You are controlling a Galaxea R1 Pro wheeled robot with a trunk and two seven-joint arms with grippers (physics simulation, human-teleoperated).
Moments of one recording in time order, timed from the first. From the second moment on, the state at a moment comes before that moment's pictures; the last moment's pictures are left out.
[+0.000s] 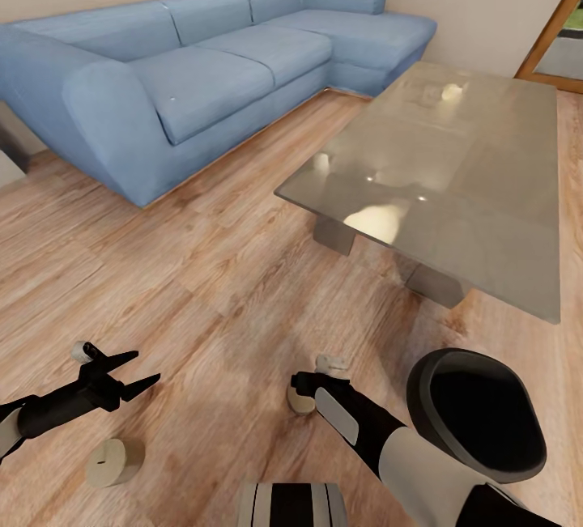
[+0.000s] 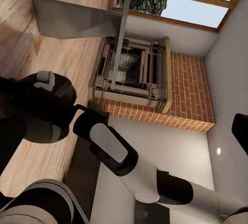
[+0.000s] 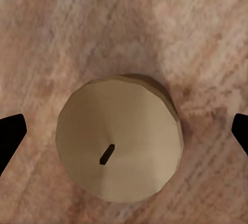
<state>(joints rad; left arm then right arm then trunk) -0.44 0.64 -0.25 -0.90 1.17 0.99 -1.31 -0.76 0.14 0.74 -0.54 -0.91 0.26 -0.40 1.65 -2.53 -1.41</state>
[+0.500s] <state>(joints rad) -0.44 0.64 -0.25 -0.90 1.17 0.99 -1.31 -0.76 0.13 0.74 -0.54 -0.91 0.26 -0.40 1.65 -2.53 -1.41</state>
